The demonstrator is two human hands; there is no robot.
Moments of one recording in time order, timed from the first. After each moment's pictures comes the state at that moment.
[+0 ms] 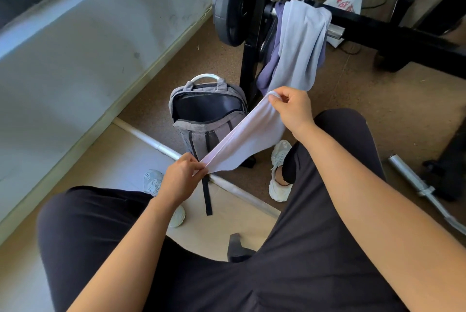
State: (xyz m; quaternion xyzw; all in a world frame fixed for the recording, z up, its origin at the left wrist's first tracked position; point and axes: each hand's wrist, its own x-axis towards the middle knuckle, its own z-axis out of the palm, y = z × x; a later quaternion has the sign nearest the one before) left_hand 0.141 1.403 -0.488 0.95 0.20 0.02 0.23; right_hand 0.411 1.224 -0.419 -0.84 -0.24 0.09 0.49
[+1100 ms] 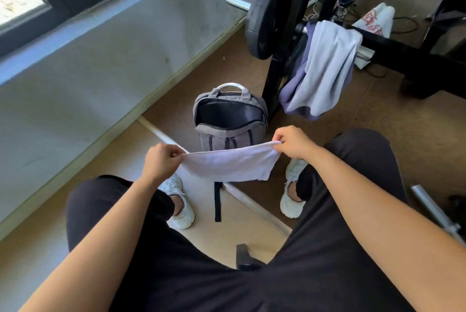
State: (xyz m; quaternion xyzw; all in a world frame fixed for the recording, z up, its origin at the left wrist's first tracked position) left_hand 0.121 1.475 -0.449 0.87 0.42 0.04 0.26; right_hand 0.394 1.239 -0.446 -0.85 -0.36 0.31 0.21
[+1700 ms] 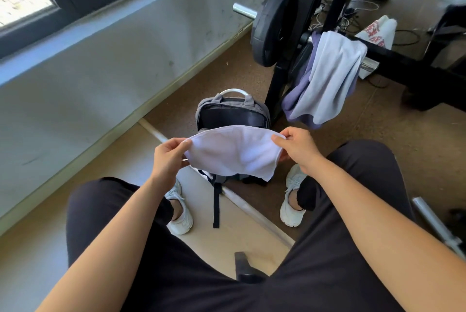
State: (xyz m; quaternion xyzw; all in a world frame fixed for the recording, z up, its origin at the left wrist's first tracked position) left_hand 0.139 1.454 -0.438 0.56 0.47 0.23 0.64; right_hand 0.375 1.243 -0.435 -0.79 -0.20 0.31 0.48
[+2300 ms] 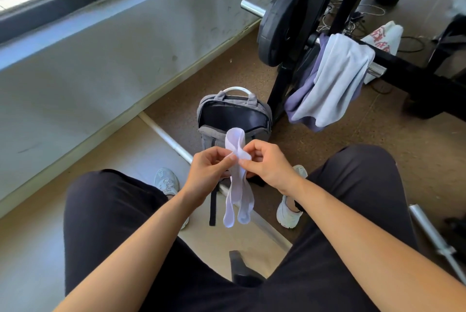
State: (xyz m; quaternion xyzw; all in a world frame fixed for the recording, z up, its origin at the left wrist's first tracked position) left_hand 0.158 1.375 -0.427 0.62 0.34 0.16 0.69; right_hand 0.302 1.259 -0.413 -0.70 -0.34 0.39 0.49
